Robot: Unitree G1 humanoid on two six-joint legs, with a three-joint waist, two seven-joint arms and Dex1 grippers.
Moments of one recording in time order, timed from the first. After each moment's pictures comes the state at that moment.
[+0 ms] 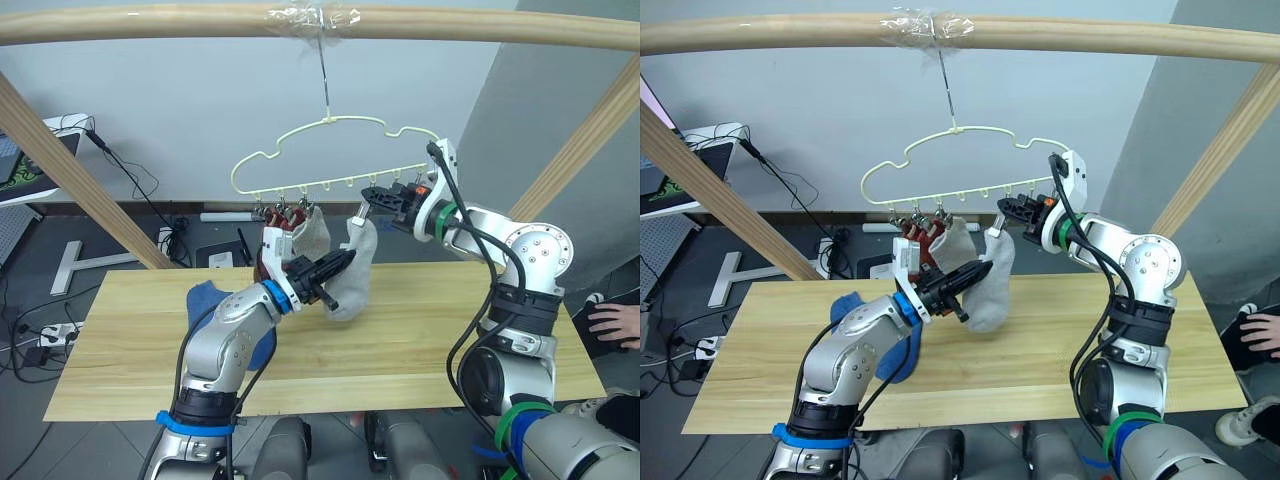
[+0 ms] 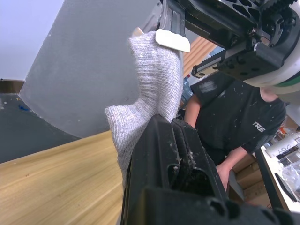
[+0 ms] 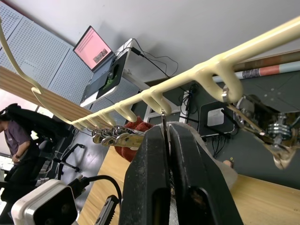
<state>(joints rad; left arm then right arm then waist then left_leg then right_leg) -0.32 0.20 -0.03 -0.15 -0.51 0.52 -0.66 -0.86 -0.07 -0.43 -0.04 0.84 1.35 0.06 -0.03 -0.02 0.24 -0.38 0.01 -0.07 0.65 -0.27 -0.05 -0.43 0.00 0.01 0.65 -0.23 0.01</state>
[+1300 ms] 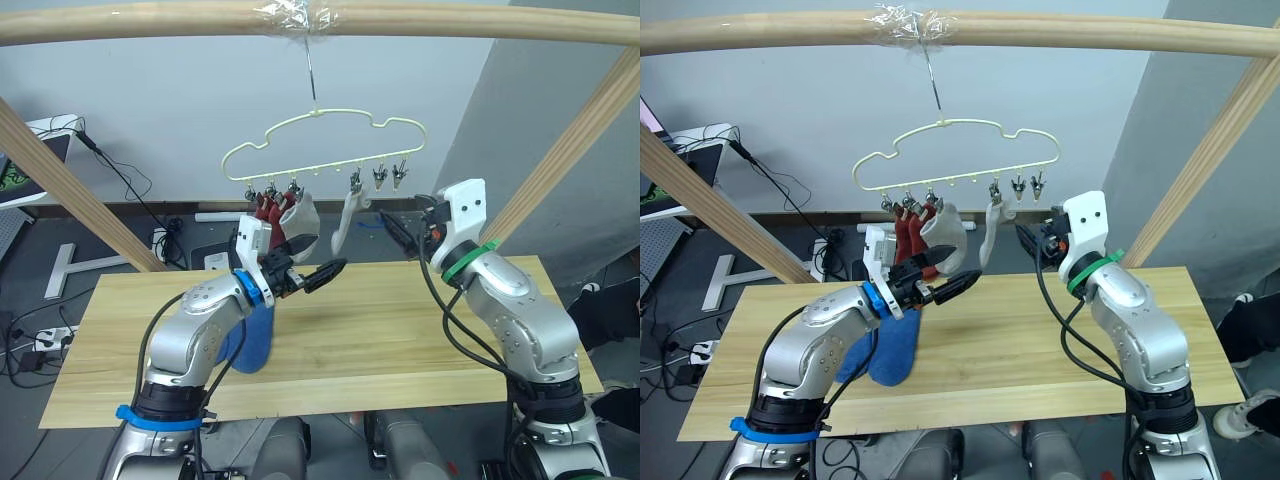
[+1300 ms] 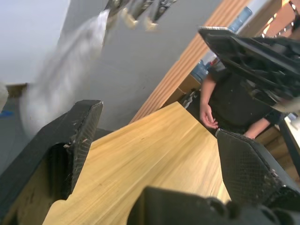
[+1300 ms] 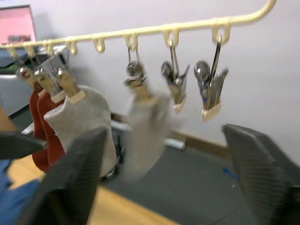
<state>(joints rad) -0.33 0.40 0.00 -0.21 -0.50 0.52 -0.72 -0.43 -0.29 0.07 -0.42 0.32 0.65 0.18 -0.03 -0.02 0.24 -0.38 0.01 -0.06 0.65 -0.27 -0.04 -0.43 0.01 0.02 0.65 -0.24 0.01</state>
